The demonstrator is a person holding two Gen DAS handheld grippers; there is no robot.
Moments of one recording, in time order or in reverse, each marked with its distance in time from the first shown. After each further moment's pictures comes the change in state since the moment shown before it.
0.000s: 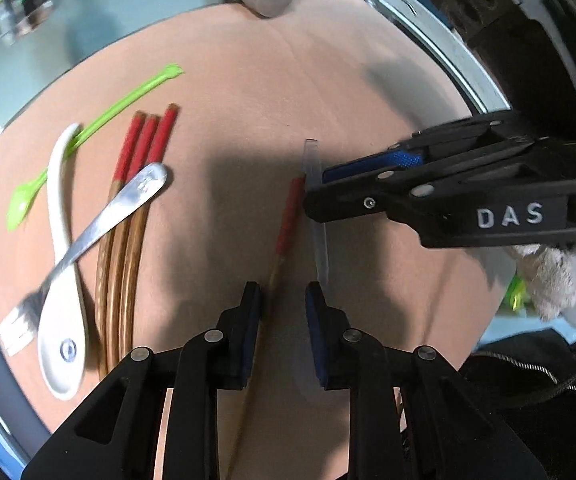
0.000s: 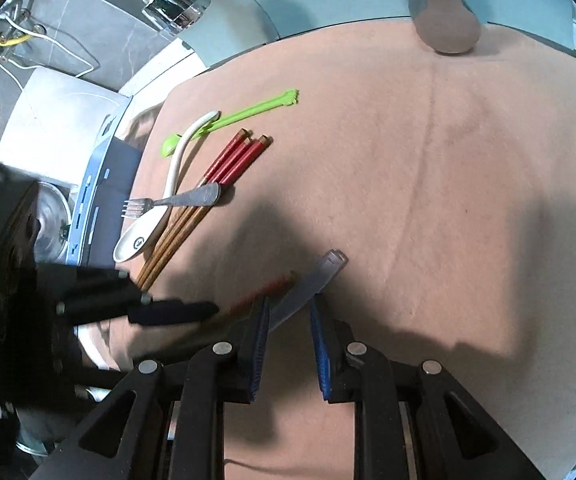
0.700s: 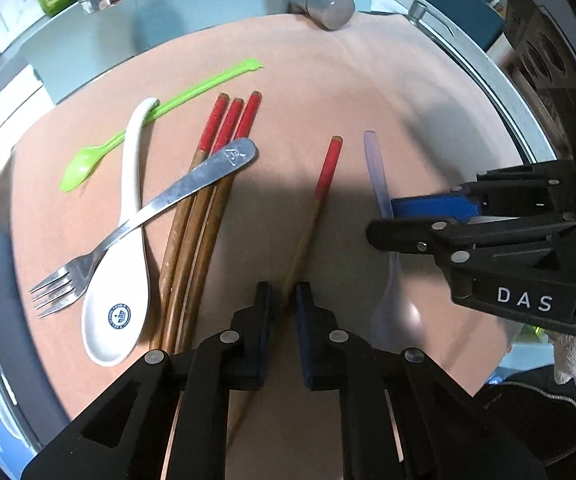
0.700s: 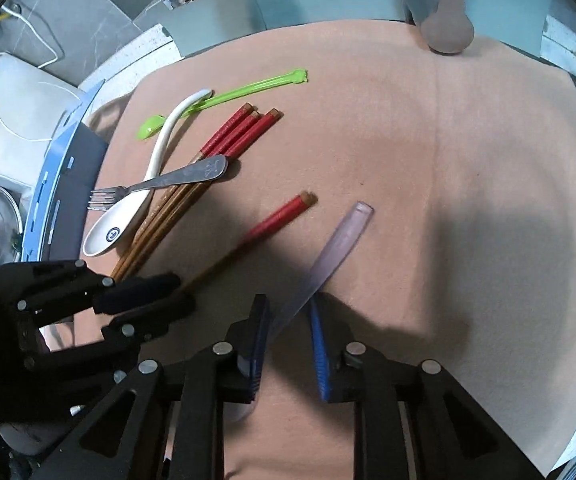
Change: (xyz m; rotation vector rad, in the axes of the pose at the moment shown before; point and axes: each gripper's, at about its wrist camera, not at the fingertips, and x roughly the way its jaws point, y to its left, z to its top) left arm -0.007 0.030 -0.015 -0.050 -0.065 0.103; right arm 0.010 0.038 -0.020 0.038 -0.029 -0.211
